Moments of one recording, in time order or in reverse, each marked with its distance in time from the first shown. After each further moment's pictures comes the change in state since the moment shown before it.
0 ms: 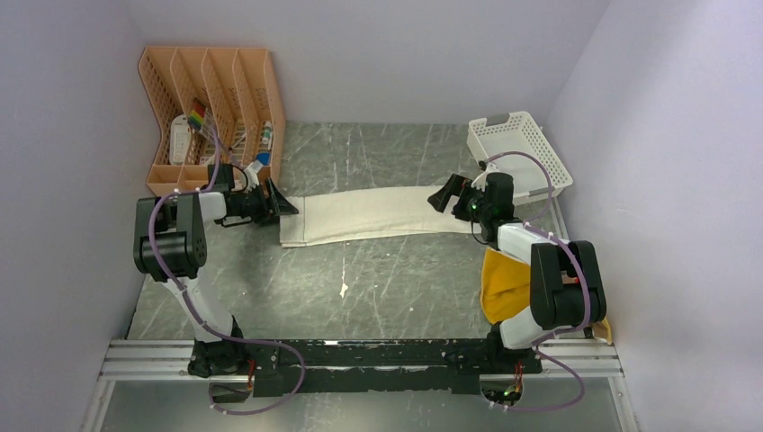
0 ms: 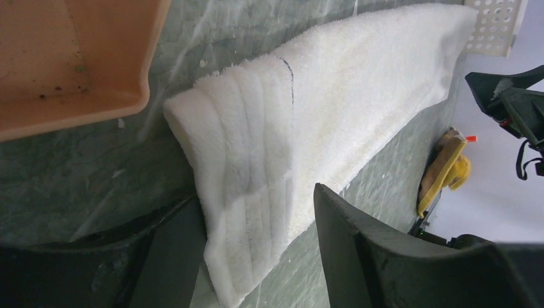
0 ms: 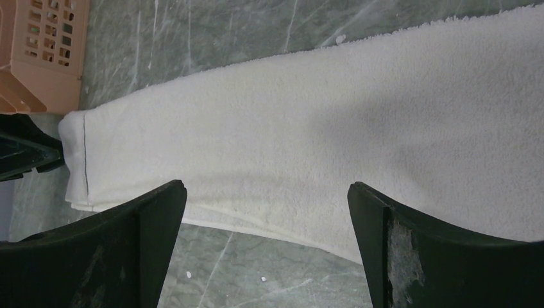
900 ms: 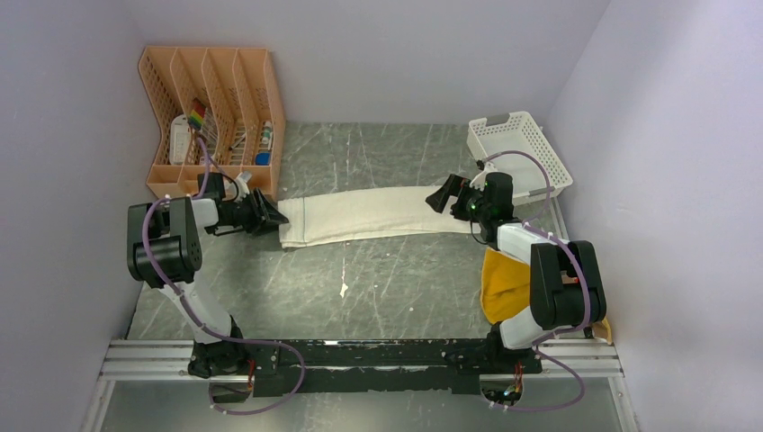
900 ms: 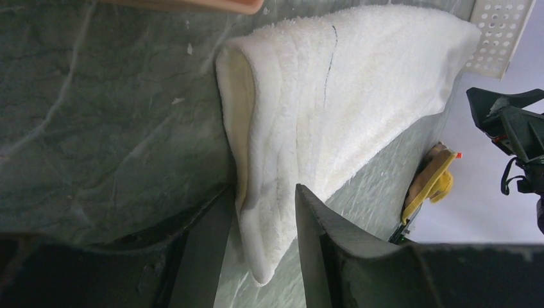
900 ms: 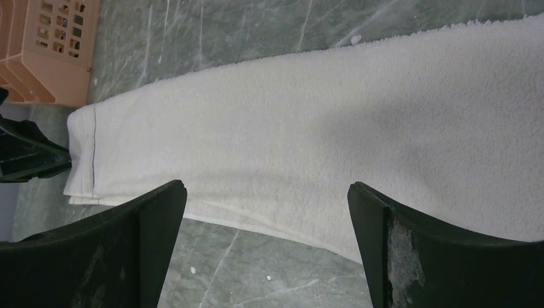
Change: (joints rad) left arm 0.077 -0.038 -0.071 -0.043 -0.011 -0.034; right arm 0.006 0.000 0.000 0.010 -0.029 -0.010
